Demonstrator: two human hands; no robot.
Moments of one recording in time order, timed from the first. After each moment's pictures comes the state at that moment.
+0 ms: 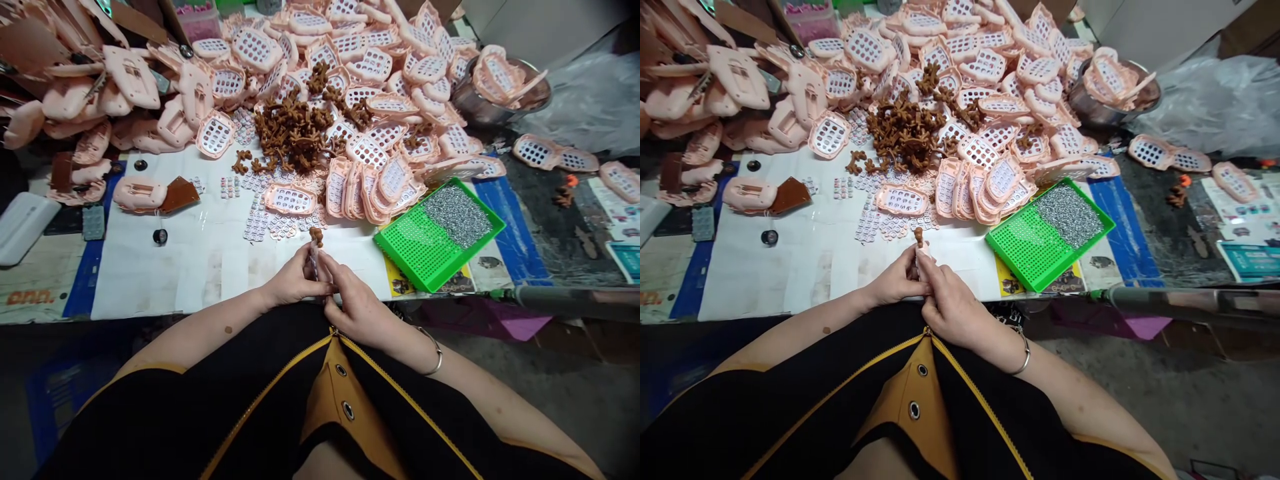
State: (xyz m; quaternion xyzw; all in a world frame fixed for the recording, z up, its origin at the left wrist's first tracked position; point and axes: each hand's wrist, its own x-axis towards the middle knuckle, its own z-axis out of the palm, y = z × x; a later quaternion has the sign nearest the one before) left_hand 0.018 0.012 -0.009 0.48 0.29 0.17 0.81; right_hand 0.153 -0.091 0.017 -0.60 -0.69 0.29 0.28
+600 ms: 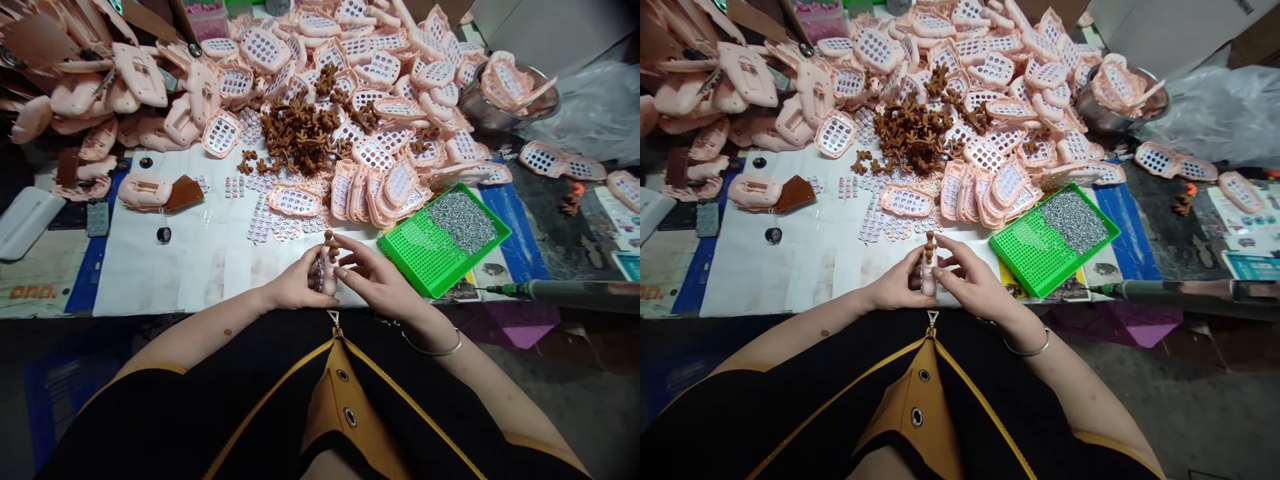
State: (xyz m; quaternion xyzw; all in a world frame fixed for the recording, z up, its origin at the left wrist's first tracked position) left_hand 0.008 0.011 -0.011 0.53 0.25 0.12 0.80; right_hand 0.188 -0.064 0.033 -0.59 -0.50 0.51 0.39
